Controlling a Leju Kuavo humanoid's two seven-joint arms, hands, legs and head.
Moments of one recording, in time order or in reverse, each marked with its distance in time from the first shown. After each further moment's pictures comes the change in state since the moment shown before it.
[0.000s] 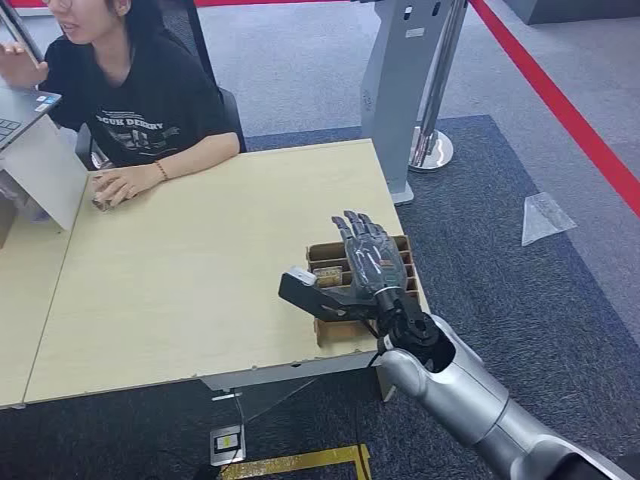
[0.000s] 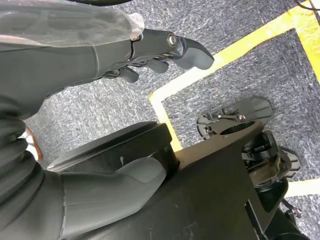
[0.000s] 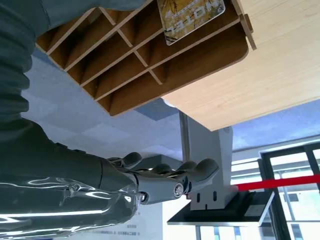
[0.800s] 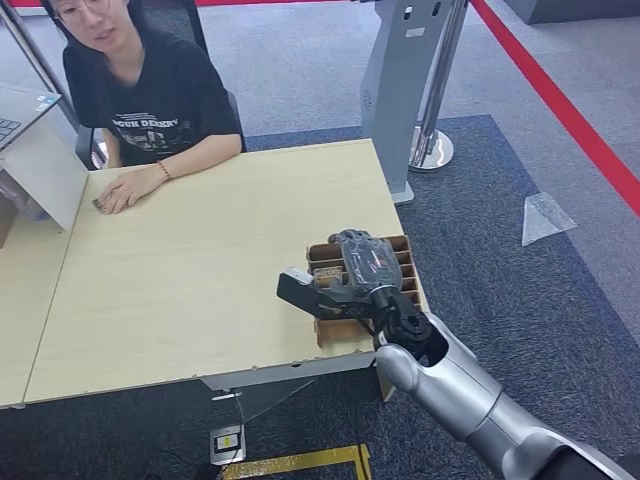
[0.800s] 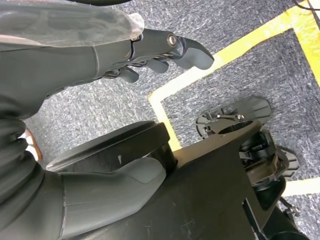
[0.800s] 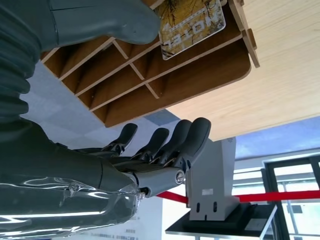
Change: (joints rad) left arm -0.004 -0.002 0.000 0.000 -0.002 -0.002 0.003; right arm -0.025 0.019 0.008 0.080 -0.008 0.005 -0.007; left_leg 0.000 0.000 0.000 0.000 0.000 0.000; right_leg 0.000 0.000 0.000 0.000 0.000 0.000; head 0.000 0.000
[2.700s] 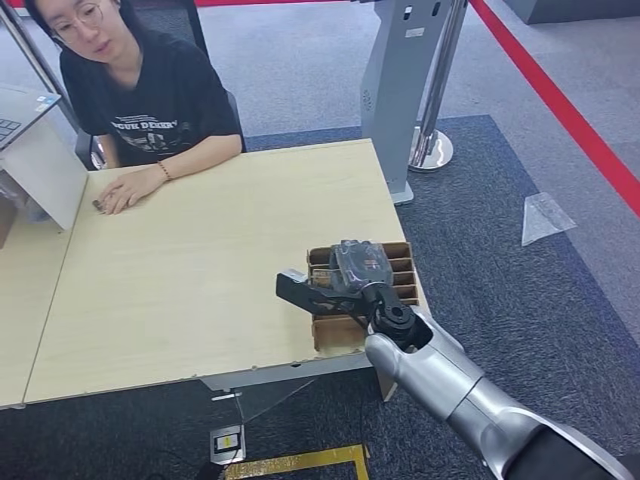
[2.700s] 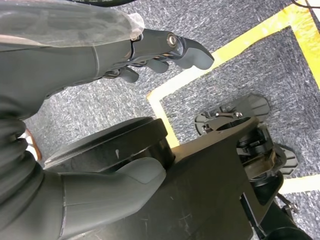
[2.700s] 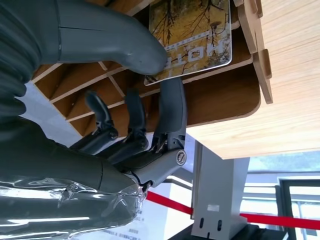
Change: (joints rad) left arm -0.002 -0.006 0.000 0.000 -0.004 0.000 0.001; right arm -0.074 0.053 0.022 0.223 0.022 -0.002 -0.006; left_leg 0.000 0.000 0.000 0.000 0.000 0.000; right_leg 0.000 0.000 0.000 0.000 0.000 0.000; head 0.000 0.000
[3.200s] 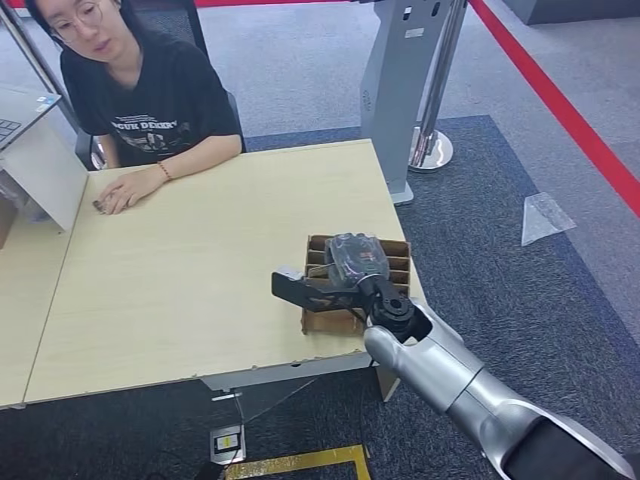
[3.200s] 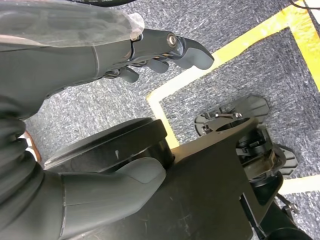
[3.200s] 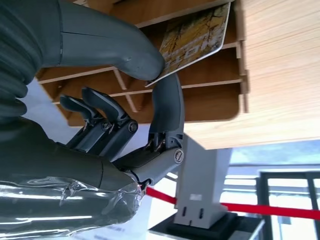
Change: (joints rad) left arm -0.001 0.000 0.000 0.000 -0.006 -0.001 -0.001; right arm -0.037 0.000 0.008 0.002 -0.003 0.029 -0.070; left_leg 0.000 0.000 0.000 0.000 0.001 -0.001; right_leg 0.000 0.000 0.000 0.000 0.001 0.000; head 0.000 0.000
